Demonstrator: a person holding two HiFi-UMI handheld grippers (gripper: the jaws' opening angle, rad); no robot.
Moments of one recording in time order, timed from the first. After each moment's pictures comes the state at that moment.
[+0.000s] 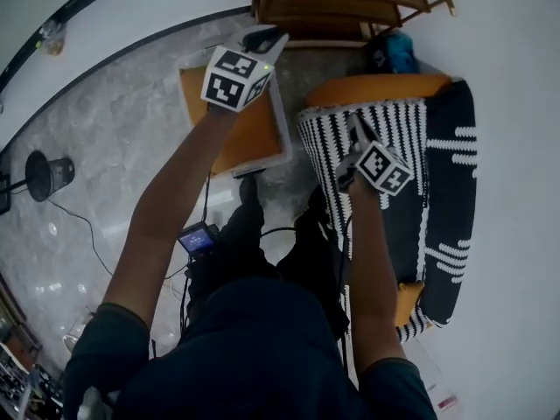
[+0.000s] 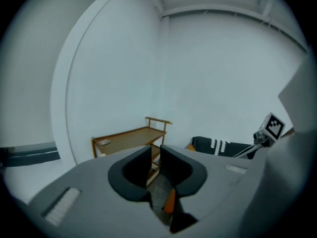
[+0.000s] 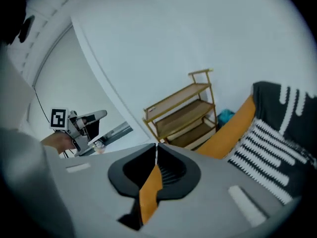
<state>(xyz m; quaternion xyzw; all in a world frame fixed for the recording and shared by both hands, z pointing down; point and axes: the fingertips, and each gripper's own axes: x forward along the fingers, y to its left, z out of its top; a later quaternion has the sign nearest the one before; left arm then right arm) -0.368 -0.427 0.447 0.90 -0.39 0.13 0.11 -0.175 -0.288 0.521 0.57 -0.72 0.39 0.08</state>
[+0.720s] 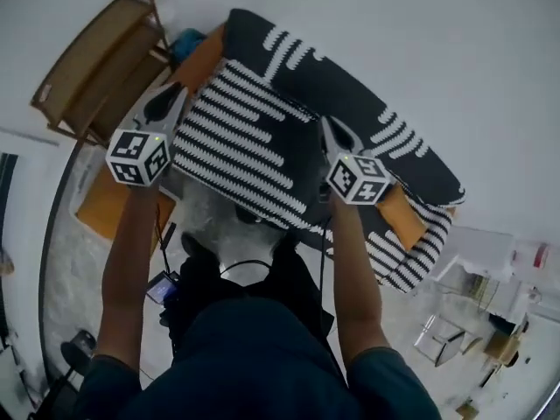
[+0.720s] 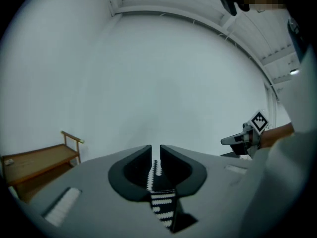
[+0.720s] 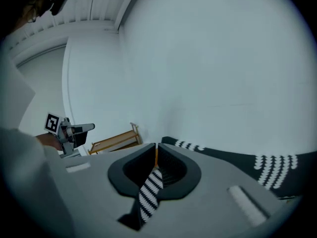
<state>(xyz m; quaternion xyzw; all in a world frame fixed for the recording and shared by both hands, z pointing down) 0.083 -0.205 0.313 0.99 -0.13 0.09 0.06 0.275 0.028 0.358 0.80 -0.56 0.23 0.00</state>
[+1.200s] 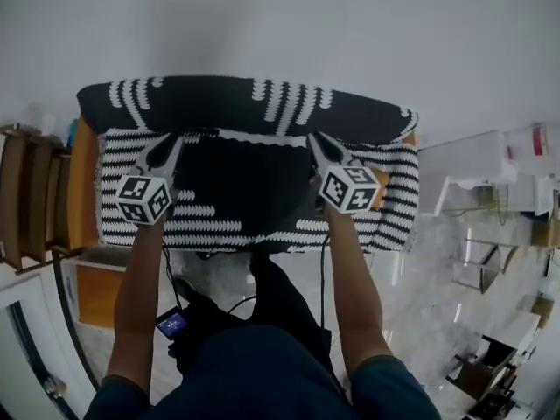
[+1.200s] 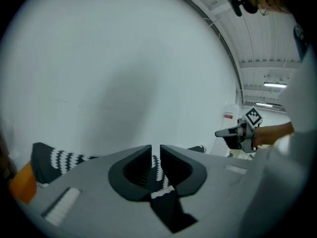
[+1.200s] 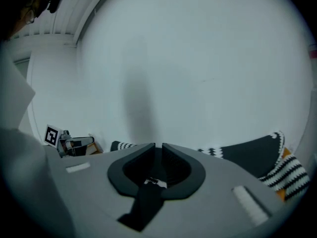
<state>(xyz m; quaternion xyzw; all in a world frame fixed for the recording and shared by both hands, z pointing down) 0.409 0.111 0.410 0.98 0.08 0.17 0.09 0.516 0.392 0.415 0.88 -0.39 0.26 -0.07</state>
